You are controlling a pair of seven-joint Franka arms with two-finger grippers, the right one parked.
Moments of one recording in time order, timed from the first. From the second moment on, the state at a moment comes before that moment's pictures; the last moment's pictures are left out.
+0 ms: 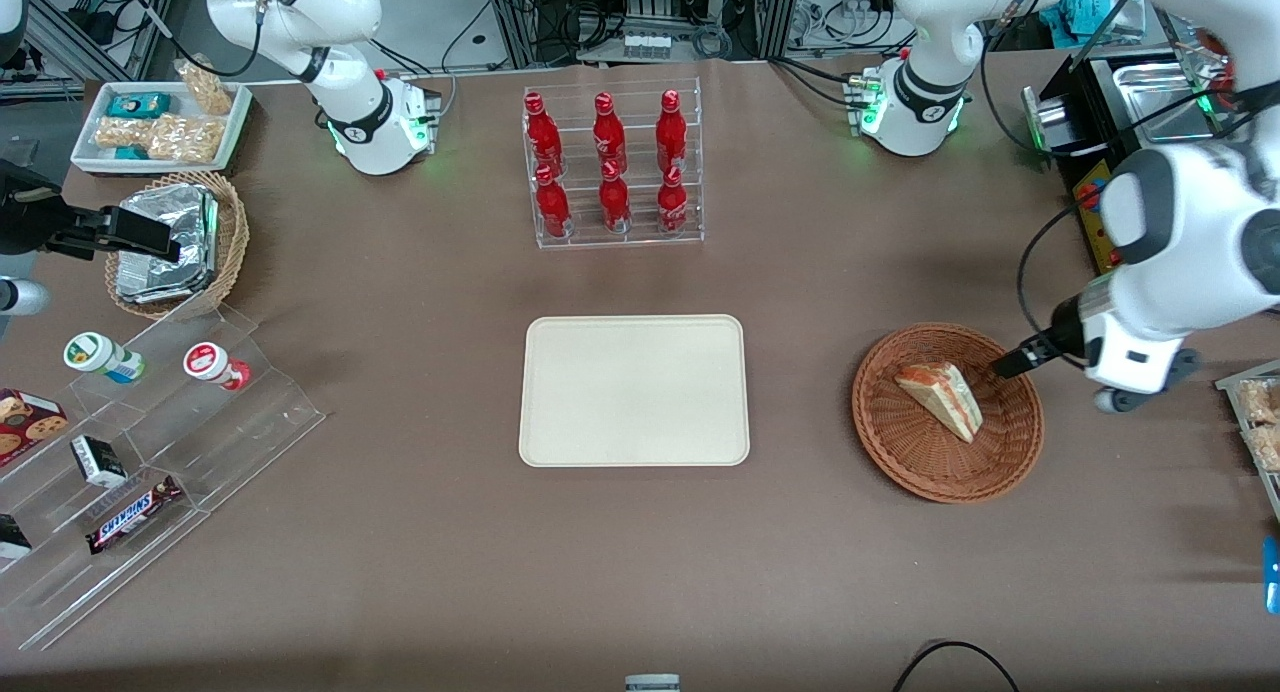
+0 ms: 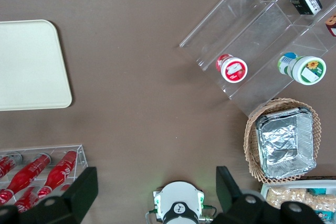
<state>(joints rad) 0.10 0.15 -0.10 -2.05 -0.08 2.12 -0.50</state>
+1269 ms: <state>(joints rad) 0.05 0.30 -0.12 -2.10 -0.10 2.41 -0.83</state>
